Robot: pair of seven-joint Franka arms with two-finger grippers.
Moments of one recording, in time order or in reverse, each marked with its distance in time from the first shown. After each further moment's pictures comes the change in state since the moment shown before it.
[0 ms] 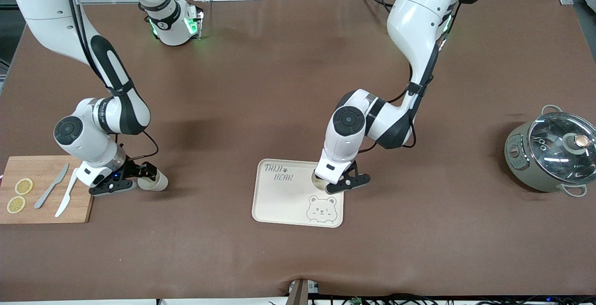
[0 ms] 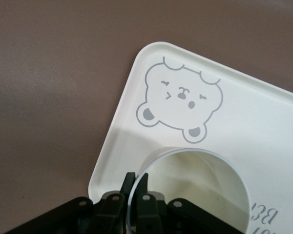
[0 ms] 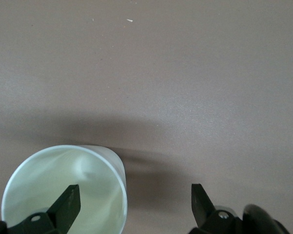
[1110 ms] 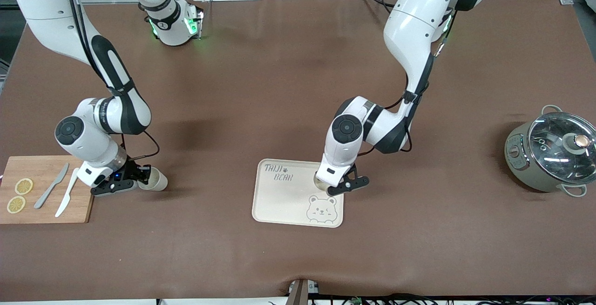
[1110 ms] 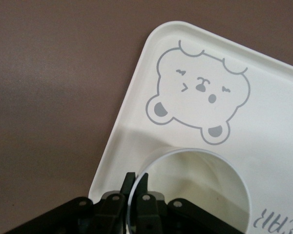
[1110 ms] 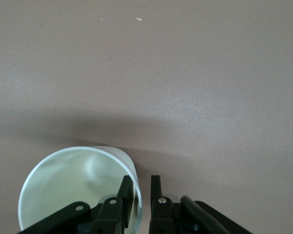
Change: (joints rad) left arm 0.002 0.048 0.000 0.000 0.000 0.018 -0.007; right arm 0.003 0.000 0.002 0.000 0.000 0.000 0.000
